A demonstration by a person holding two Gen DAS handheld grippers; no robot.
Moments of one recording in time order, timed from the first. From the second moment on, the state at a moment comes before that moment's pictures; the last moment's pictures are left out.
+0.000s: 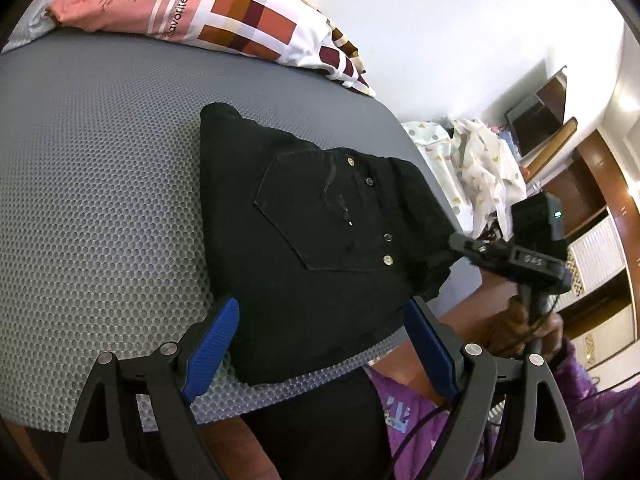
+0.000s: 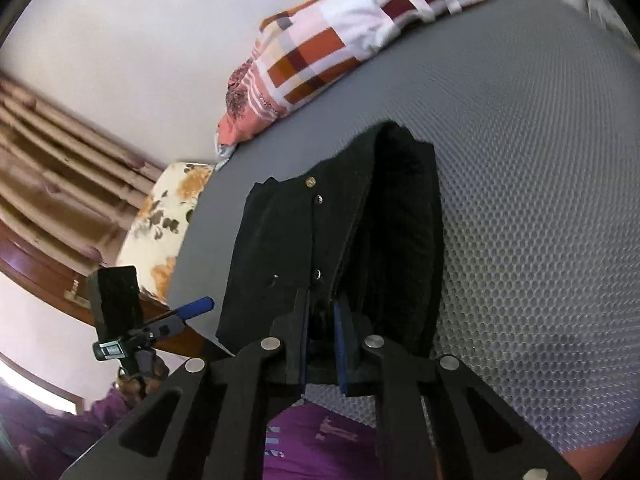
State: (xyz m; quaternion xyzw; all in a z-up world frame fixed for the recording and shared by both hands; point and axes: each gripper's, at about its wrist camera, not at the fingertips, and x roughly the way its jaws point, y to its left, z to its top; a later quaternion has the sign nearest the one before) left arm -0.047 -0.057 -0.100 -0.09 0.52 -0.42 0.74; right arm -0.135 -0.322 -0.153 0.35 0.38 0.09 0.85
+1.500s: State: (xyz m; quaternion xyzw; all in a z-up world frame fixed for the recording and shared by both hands) left arm 0.025 -0.086 -0.141 -0.05 0.55 -0.42 0.72; right arm -0.107 -0.352 -0.188 0.31 0.41 0.06 0.85
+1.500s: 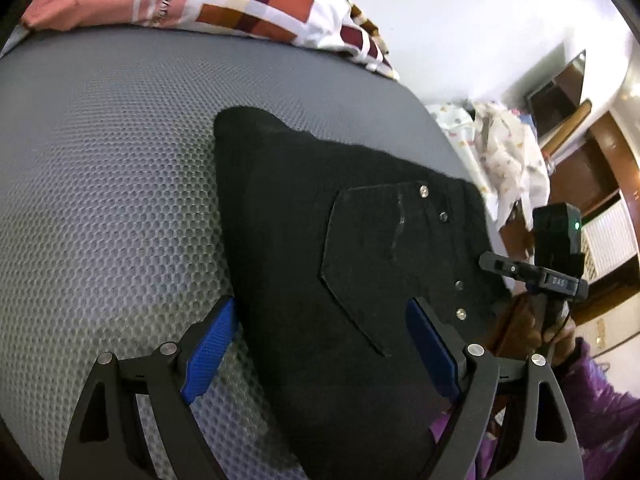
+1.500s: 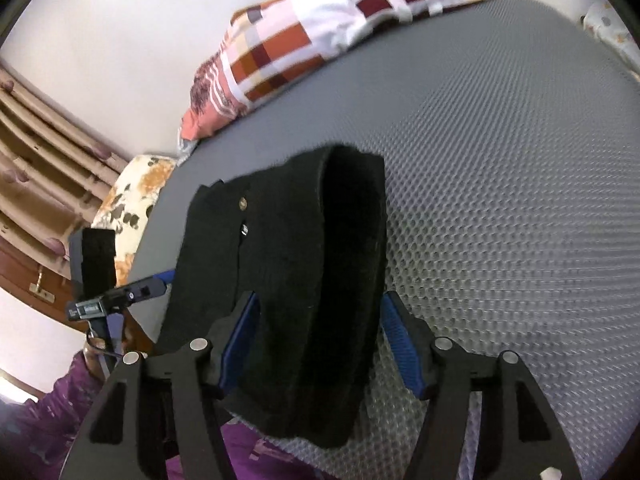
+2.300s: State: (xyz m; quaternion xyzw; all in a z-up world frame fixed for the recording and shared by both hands) left arm 0.019 -0.118 -0.152 0.08 0.50 -0.40 0.77; right arm -0.095 -0.373 -0.205 0.35 0.41 0.17 0.83
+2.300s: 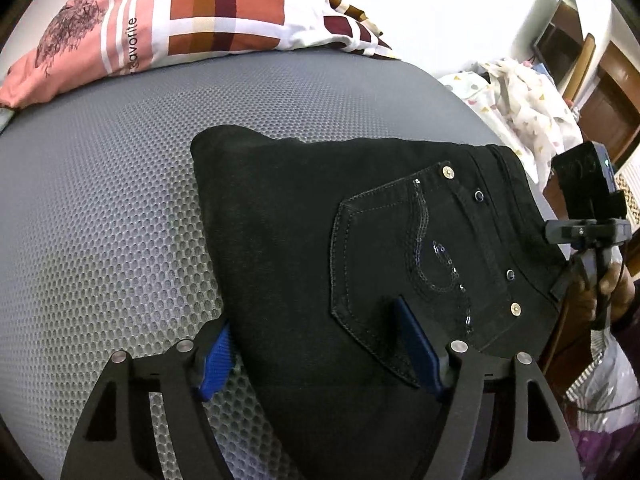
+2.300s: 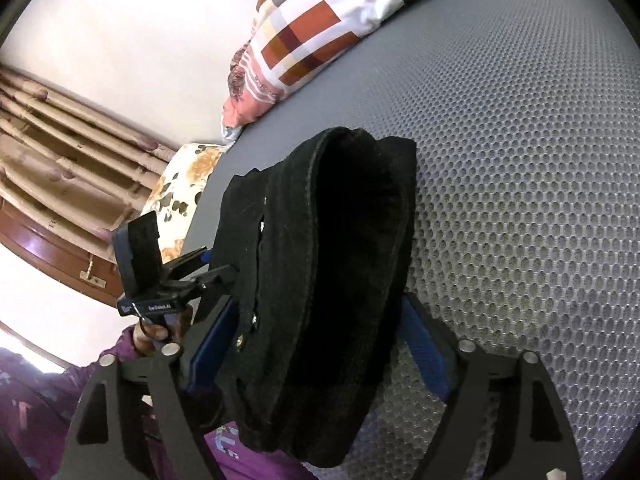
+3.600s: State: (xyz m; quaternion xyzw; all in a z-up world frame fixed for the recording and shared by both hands) left arm 0.005 -0.120 -0.141 0.12 0.45 -0.37 0.81; right arm -0.080 -0.339 -0.202 0.33 0.42 0.17 0.83
